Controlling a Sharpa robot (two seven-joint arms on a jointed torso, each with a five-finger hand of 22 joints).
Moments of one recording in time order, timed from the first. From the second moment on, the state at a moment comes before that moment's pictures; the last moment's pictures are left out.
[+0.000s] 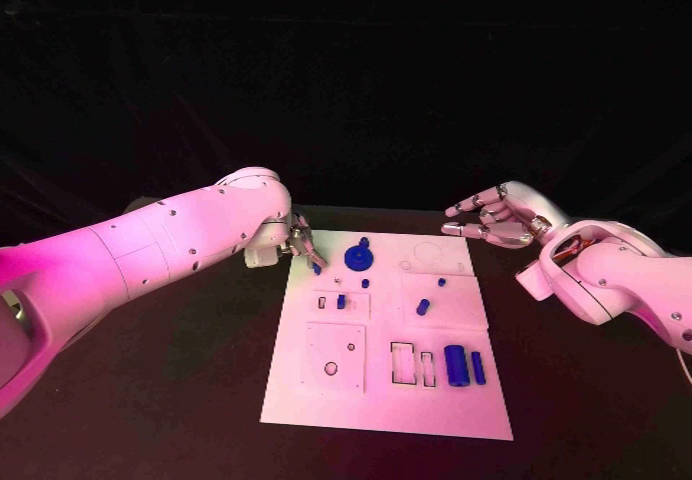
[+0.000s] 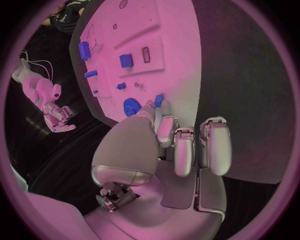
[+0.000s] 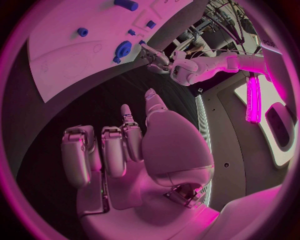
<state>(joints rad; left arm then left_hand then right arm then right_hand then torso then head) 1.38 -0.47 -0.02 1.06 -1.03 0.33 -0.65 1.37 0.04 0.14 0.15 0.11 0.91 0.04 0.60 0.56 1.38 -0.03 1.24 1.18 1.47 -0.09 1.57 1.31 0.04 1.47 0.02 1.47 1.31 1.23 -0.98 0.01 1.56 -0.94 -0.42 0.11 1.28 -0.05 -0.06 0.16 0.21 1.03 0.14 0.07 0.08 1.47 0.05 1.36 1.31 1.47 -0.02 1.52 1.31 0.01 1.46 0.08 1.53 1.31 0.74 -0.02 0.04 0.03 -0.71</state>
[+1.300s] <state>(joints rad) 1.37 -0.64 -0.04 1.35 -1.02 0.17 -0.59 1.28 -0.17 0.49 0.14 0.31 0.94 0.06 0.61 0.57 1.42 -0.03 1.25 1.20 1.47 -0.09 1.57 1.31 0.04 1.47 0.02 1.49 1.31 1.23 -0.99 0.01 1.56 -0.93 -0.42 0.12 1.28 -0.05 -0.06 0.16 0.21 1.03 0.14 0.07 0.08 1.47 0.05 1.36 1.31 1.47 -0.02 1.52 1.31 0.01 1.46 0.08 1.53 1.31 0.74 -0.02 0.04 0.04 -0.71</state>
